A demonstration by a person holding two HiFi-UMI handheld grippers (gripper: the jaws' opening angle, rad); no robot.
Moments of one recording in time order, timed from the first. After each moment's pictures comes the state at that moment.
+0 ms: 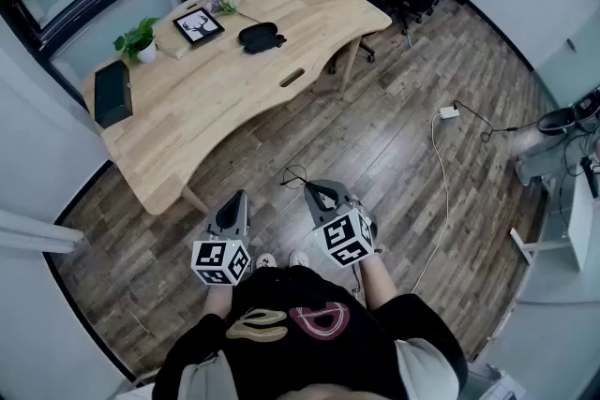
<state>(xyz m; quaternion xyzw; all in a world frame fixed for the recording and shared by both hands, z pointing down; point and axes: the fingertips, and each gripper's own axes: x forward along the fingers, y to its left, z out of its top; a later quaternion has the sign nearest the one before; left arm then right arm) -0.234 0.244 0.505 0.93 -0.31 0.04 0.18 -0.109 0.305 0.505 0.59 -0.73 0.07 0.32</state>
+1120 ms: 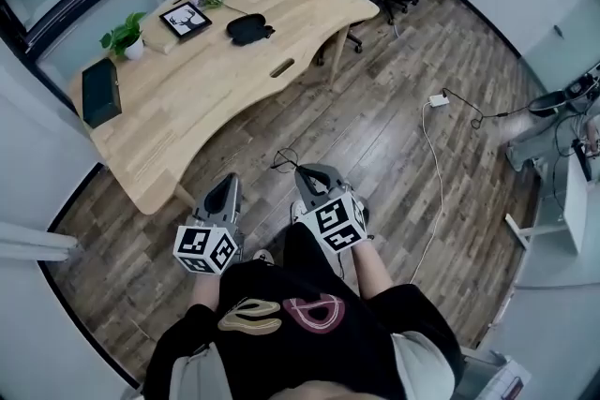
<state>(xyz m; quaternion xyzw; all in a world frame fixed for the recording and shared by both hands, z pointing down) -0.236 0.232 0.492 0.95 -0.26 0.00 0.18 -0.117 0.292 0.512 0.62 -0.72 0.07 0.31</state>
